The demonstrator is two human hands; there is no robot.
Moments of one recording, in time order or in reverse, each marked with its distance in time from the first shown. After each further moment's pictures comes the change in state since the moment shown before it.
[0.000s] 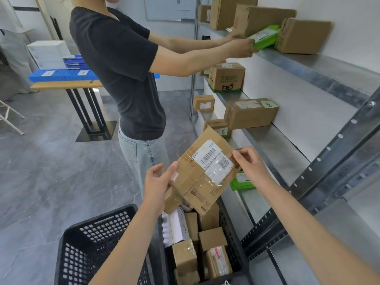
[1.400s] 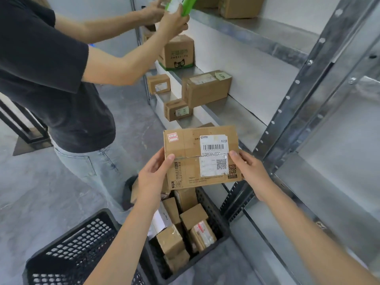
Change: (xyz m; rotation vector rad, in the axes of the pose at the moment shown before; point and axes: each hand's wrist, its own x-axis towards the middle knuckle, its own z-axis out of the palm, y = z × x) left_hand -0.015 -0.013 0.051 0.098 -0.398 -0.019; right_hand -0.074 0.042 -0.041 0.172 0.171 0.241
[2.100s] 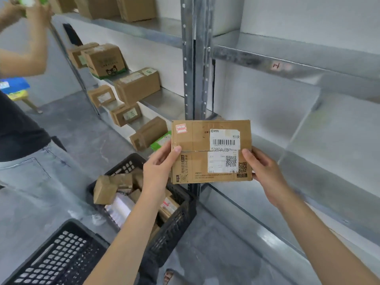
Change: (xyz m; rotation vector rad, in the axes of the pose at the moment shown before) left_hand -0.182 -0.024 0.134 0.104 -0.305 0.018; right_hand -0.237 0.087 -0.156 0.258 0.373 -0.050
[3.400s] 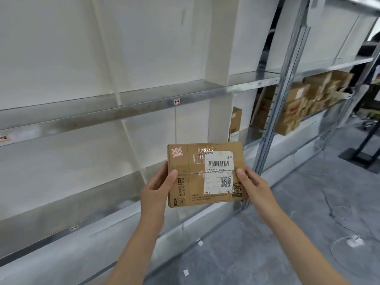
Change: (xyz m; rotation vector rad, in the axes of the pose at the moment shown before) left_hand -0.476 -0.118 0.423 0.065 -1.286 -0.116; right_hand -0.571 0.068 -0.410 0.026 1.342 0.030
